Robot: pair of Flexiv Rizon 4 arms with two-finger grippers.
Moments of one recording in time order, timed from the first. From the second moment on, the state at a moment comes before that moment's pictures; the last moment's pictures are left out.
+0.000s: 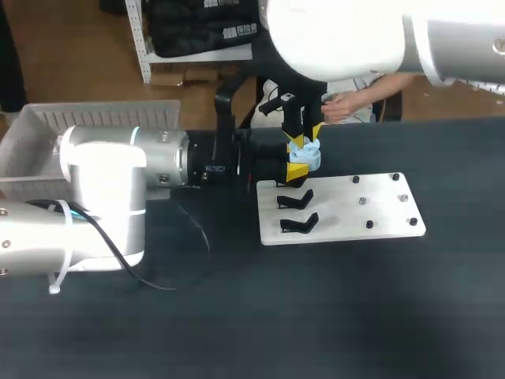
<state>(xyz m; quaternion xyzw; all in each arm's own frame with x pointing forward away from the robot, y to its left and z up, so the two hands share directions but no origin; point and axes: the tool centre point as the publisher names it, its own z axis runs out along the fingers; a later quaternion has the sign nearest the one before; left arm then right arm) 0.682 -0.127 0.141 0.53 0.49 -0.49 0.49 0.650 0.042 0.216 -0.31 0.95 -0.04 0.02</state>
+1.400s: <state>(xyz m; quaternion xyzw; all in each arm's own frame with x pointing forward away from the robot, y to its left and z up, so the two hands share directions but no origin) 0.682 -0.127 0.141 0.53 0.49 -0.49 0.49 0.665 0.045 0.198 -0.32 0.95 -0.04 -0.01</state>
